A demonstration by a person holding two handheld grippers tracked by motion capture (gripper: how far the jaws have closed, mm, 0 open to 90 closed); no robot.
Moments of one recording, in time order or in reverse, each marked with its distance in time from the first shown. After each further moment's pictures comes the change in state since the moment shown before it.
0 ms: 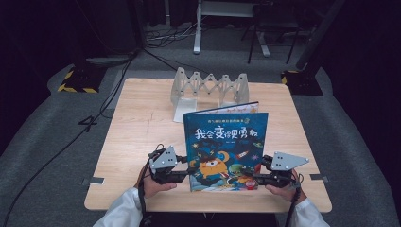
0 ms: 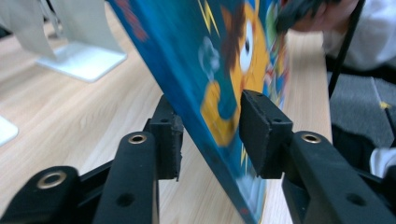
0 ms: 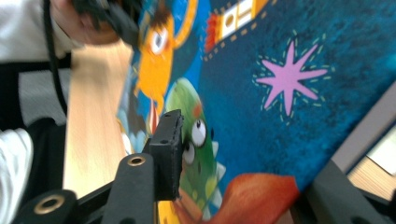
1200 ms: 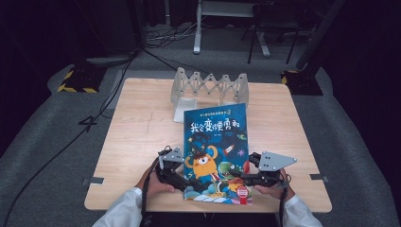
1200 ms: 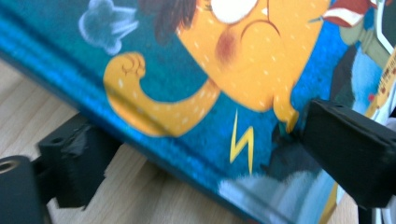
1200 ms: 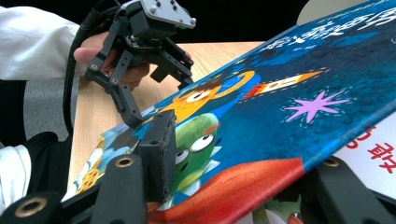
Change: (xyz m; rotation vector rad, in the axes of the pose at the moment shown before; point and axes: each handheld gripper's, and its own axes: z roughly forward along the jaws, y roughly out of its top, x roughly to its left) left arm 0.023 -0.033 0.038 0.259 -0.087 -0.200; right arm 0.015 0.023 0.027 -0.041 0.026 -0.059
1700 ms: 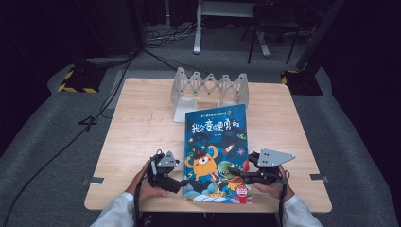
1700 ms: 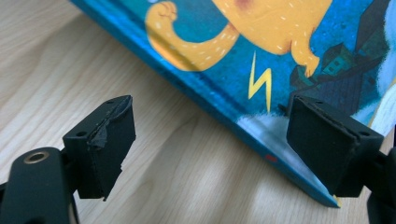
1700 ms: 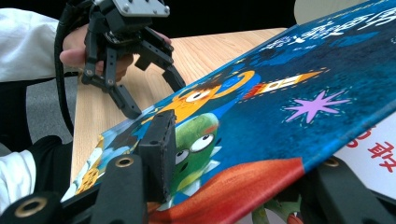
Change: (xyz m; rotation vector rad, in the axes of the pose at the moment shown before) left arm -0.008 -0.017 -0.017 0.058 0.153 0.025; right arm -0.006 -0.002 0.003 0.028 0.005 0.074
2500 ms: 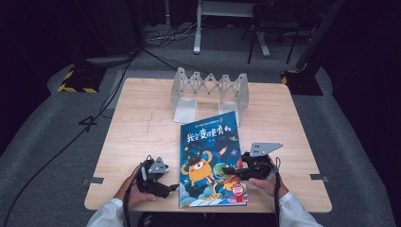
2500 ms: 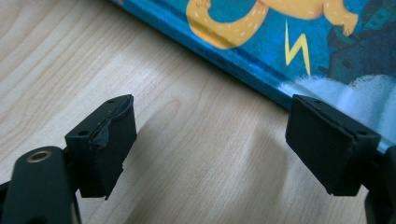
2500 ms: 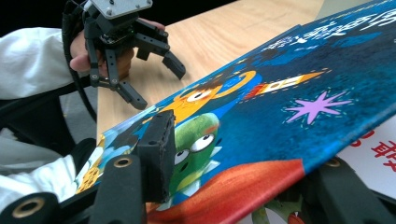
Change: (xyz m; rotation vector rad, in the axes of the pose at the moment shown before) left arm 0.005 -0.032 -0.018 0.058 0.073 -0.018; right arm -0.019 -0.008 0.023 0.079 0.121 0.207
